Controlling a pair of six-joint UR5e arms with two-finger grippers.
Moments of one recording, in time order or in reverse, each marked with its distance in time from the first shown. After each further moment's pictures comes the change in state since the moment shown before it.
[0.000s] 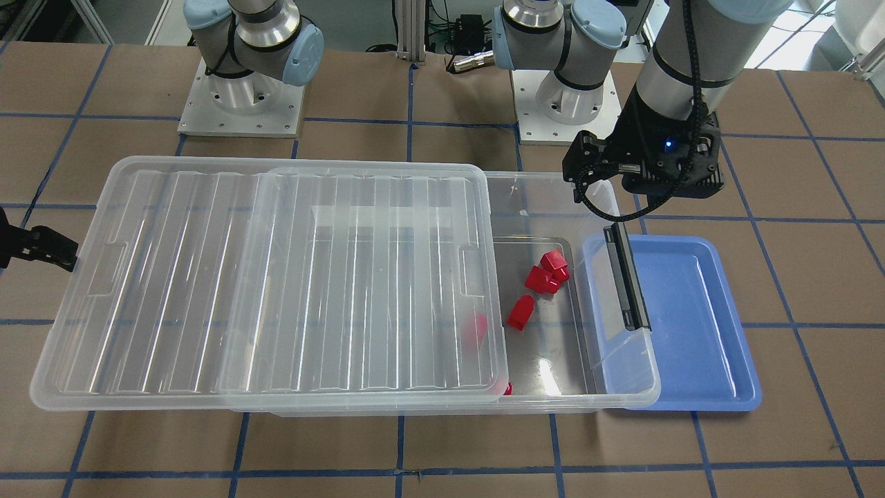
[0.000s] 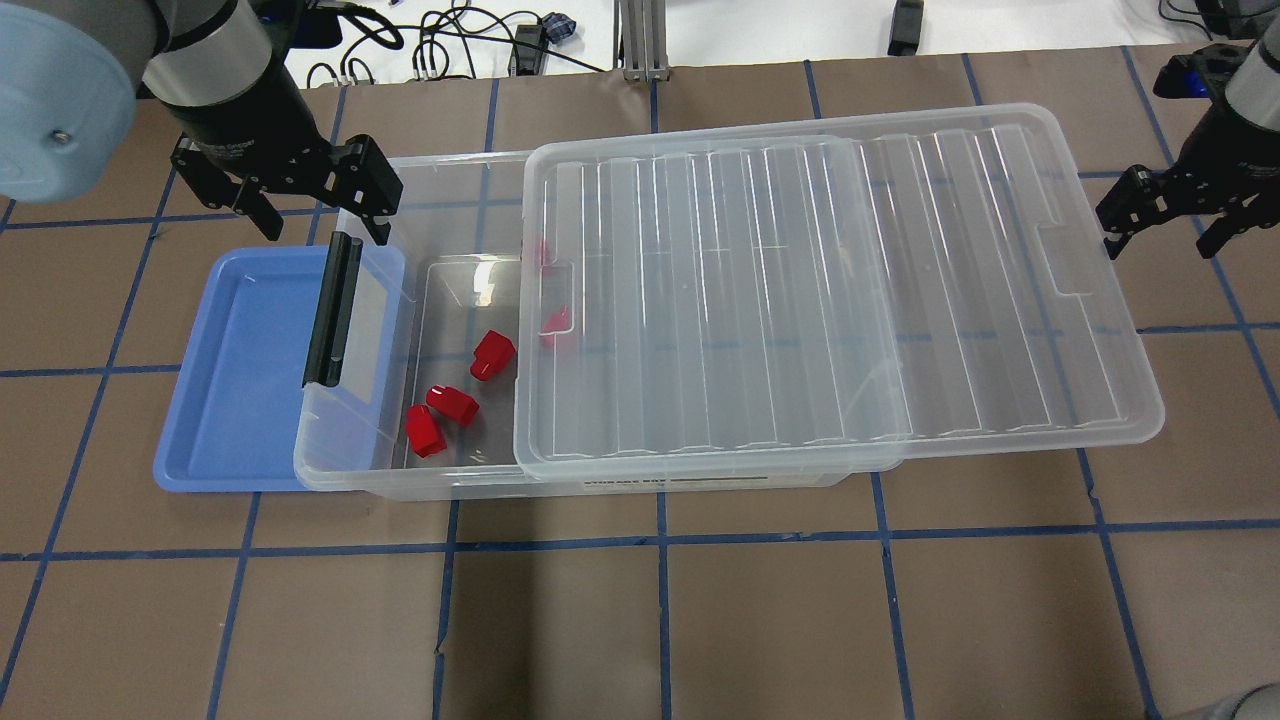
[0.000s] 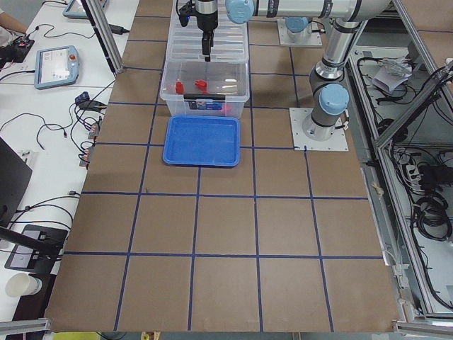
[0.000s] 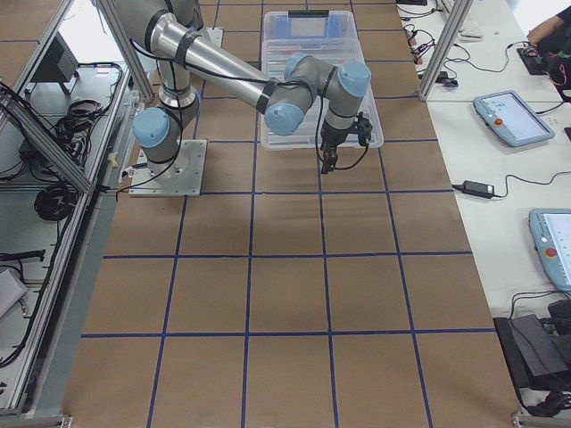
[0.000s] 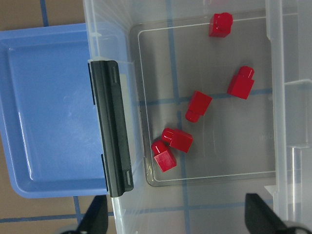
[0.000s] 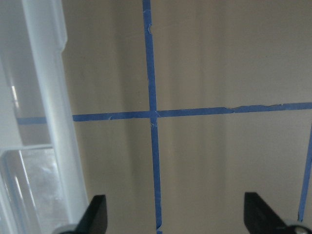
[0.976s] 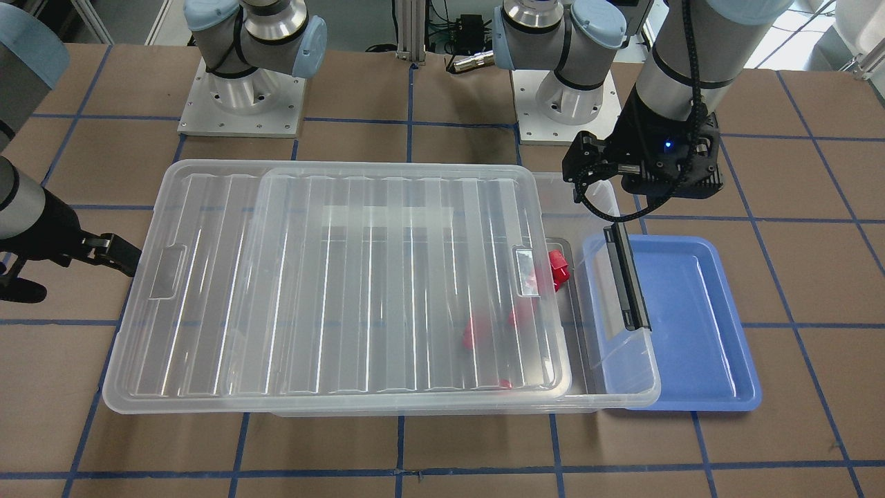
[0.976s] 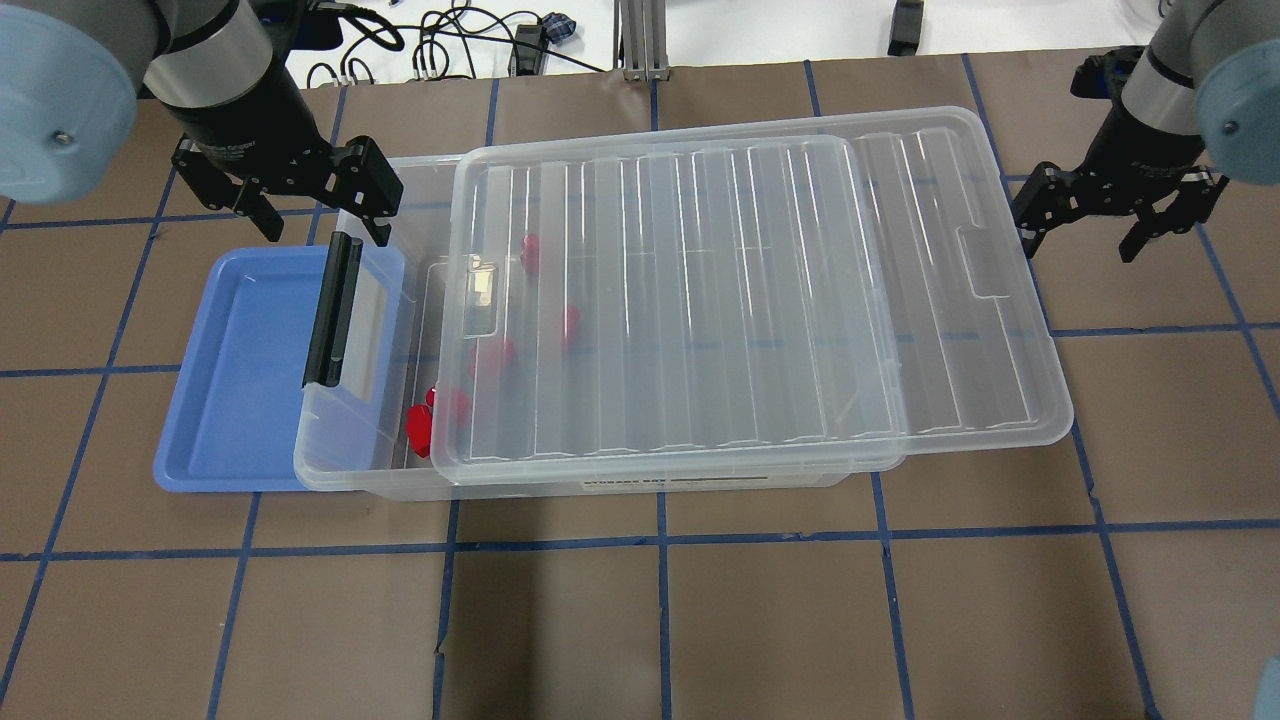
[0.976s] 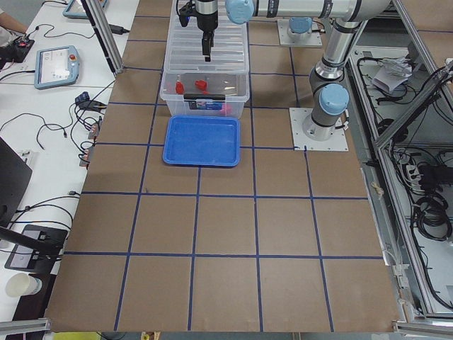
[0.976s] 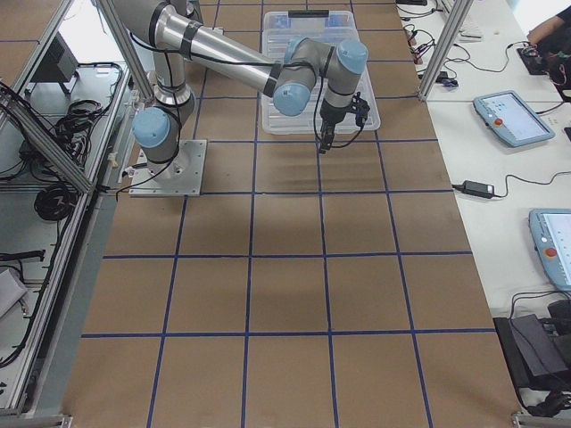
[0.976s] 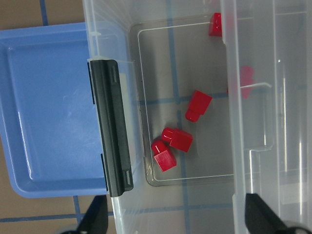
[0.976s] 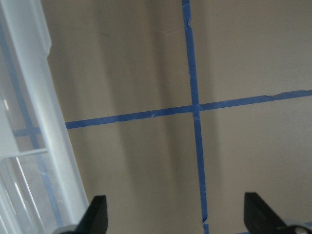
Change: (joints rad) left arm 0.000 0.000 -0.002 0.000 0.000 0.000; right arm 0.154 -0.017 0.018 0.008 0.002 0.244
